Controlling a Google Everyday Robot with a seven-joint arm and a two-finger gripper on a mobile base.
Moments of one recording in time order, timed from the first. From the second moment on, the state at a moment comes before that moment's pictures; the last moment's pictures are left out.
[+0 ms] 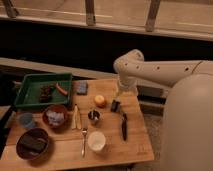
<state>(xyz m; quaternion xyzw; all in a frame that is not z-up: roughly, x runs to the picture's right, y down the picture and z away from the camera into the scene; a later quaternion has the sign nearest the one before) 0.131 0.033 0.796 -0.19 0.21 0.65 0.71</state>
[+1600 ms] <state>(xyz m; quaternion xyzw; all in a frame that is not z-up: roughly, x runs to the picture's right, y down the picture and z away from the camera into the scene) 0.131 0.033 0.796 -0.19 0.21 0.65 0.71</state>
